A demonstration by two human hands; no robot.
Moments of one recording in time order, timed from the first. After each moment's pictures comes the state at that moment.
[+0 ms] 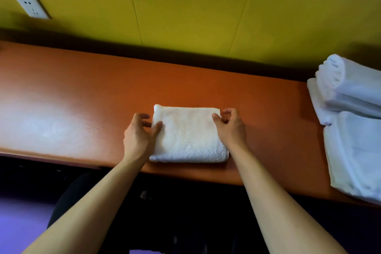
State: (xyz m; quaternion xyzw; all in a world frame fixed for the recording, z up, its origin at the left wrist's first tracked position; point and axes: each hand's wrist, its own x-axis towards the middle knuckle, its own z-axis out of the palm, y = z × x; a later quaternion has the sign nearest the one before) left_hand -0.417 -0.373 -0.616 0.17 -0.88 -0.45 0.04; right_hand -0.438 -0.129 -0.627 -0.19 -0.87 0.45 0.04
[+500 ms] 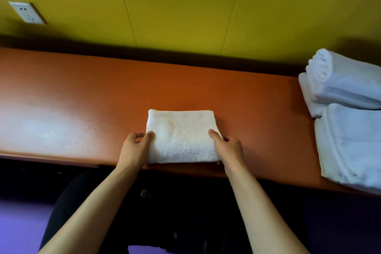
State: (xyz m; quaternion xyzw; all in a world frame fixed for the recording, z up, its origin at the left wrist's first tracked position) left_hand -0.386 -0.375 -0.622 0.25 -0.79 -0.55 -0.10; right_hand -0.377 -0.131 -0.628 -0.39 -0.74 0.55 -0.10
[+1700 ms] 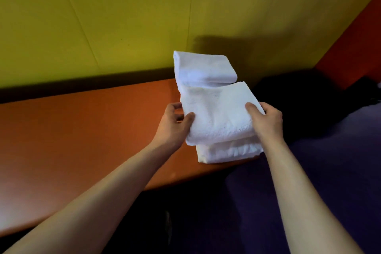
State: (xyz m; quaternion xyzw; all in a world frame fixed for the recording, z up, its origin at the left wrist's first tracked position) left_hand -0.358 0.042 -0.534 -0.13 -0.77 -0.60 -0.19; right_hand -0.263 0.262 -0.524 -0.40 -0.75 0.46 0.25
